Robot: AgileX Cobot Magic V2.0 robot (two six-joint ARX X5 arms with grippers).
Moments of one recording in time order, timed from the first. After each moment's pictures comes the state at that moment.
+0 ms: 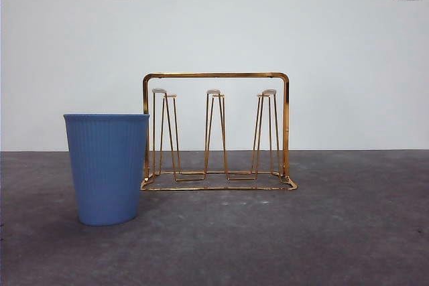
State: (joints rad) left arm -0.86 1.36 0.97 1.14 0.21 -1.08; right arm 0.58 0.94 1.36 -0.31 -0.23 0.07
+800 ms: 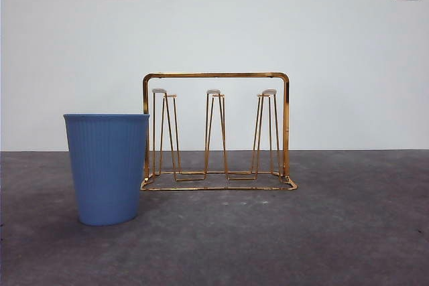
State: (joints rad) left arm -0.86 1.36 0.97 1.13 0.20 -1.08; right arm 0.58 0.94 1.36 -0.46 -0.24 0.03
